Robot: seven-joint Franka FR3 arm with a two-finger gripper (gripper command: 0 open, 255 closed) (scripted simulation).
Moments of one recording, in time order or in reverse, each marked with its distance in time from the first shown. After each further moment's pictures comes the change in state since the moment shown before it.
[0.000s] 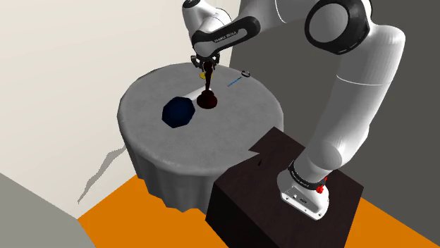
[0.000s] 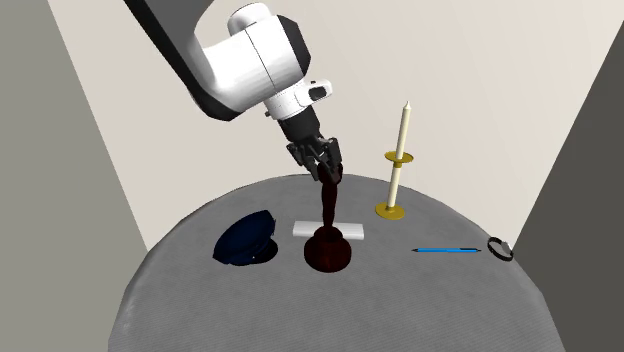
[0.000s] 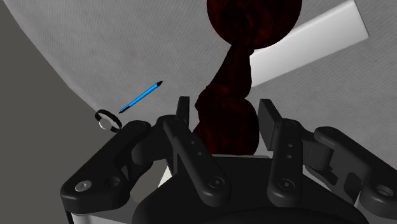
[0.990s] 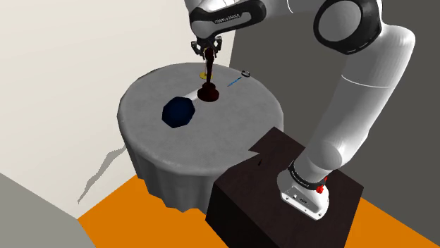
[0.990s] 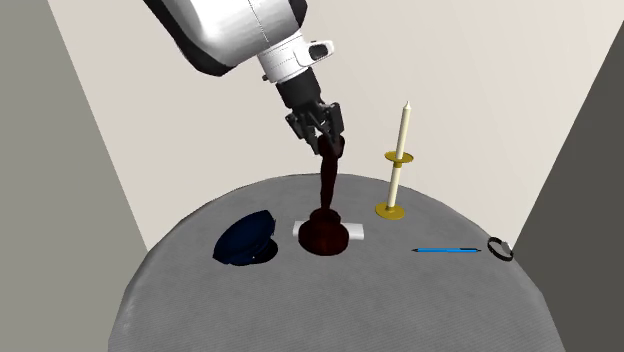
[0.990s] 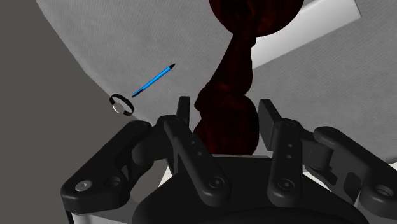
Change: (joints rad) arm -0.001 -0.058 0.011 0.088 0.046 -0.132 -0.076
